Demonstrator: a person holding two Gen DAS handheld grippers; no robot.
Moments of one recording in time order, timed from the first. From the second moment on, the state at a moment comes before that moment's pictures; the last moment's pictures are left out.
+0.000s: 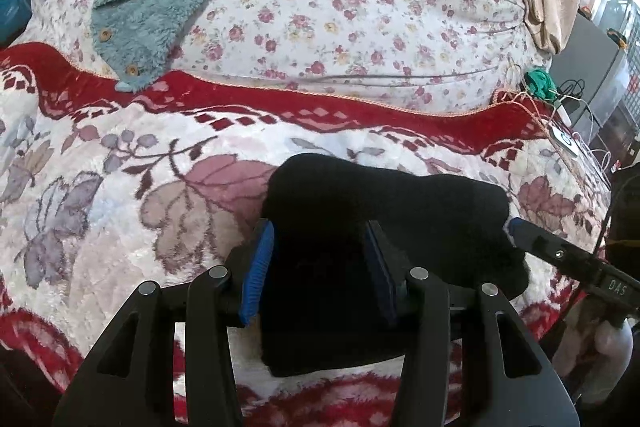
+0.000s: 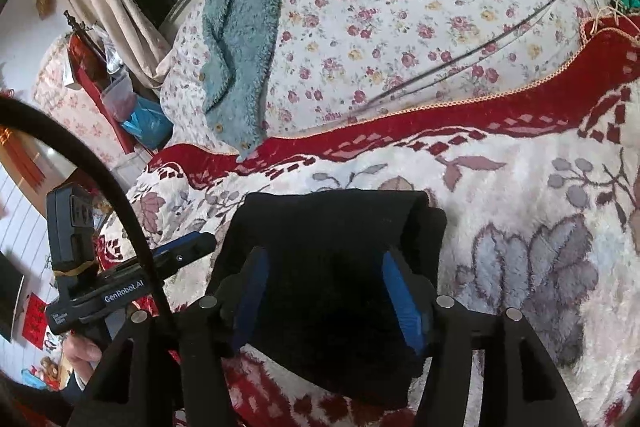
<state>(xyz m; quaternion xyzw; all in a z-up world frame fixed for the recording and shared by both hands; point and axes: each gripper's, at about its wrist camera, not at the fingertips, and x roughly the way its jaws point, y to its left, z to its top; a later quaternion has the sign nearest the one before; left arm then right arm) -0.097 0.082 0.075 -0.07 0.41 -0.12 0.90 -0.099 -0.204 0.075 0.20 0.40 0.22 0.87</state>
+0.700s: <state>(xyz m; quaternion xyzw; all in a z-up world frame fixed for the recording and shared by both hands) -0.082 0.090 0.047 -0.08 0.45 -0.15 0.88 -0.089 -0.215 0.045 0.20 0.43 0.19 0.86</state>
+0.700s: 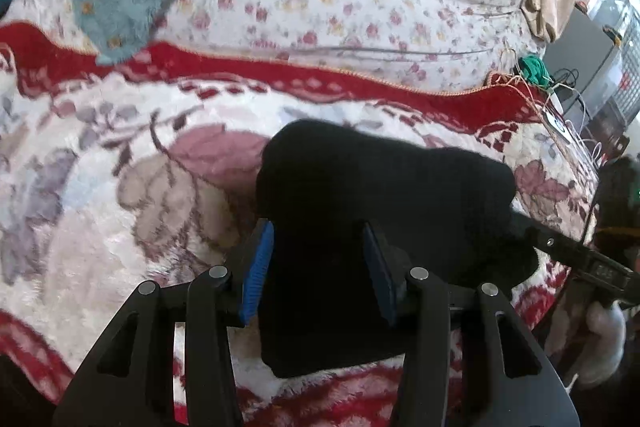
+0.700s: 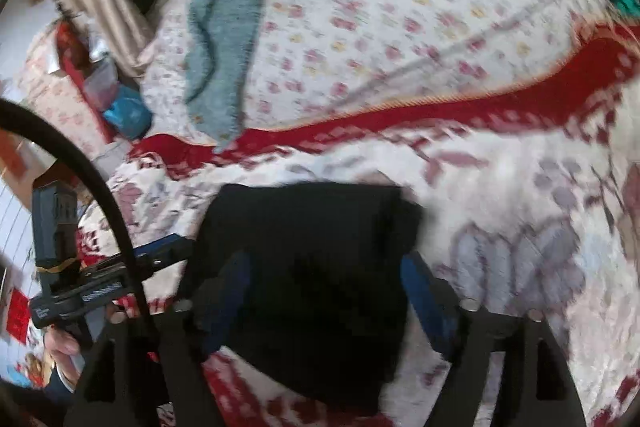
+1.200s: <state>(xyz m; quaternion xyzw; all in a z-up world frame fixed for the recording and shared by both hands) -0.066 0.101 0.024 -0.17 0.43 -0.23 0.86 -0.068 -0.213 0.011 0.29 0.42 0.27 0.82</state>
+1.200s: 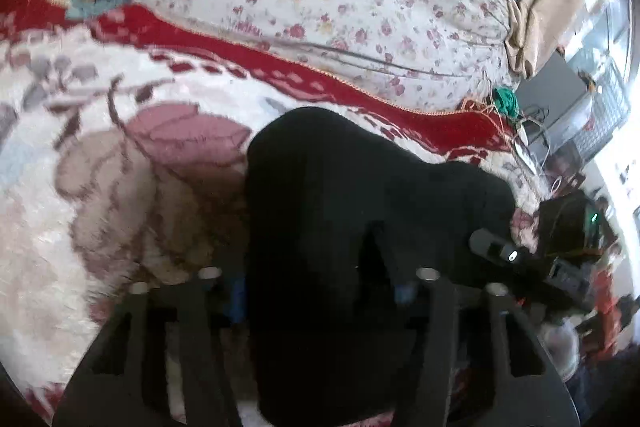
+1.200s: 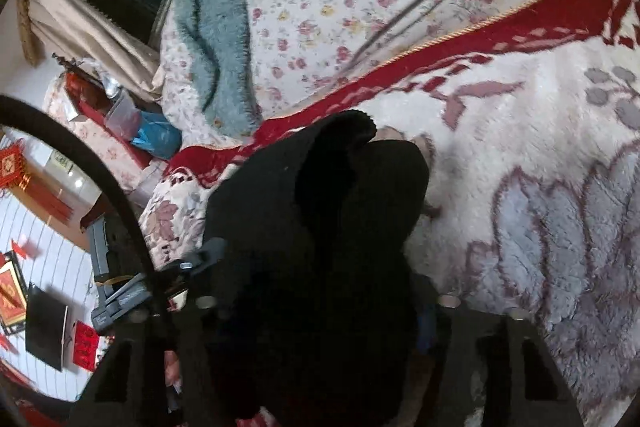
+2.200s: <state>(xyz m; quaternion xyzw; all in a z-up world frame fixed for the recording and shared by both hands) -0.085 0.299 0.067 -0.14 0.40 0.09 0.90 0.020 0.015 0.071 0.13 0.42 0.35 0.83</state>
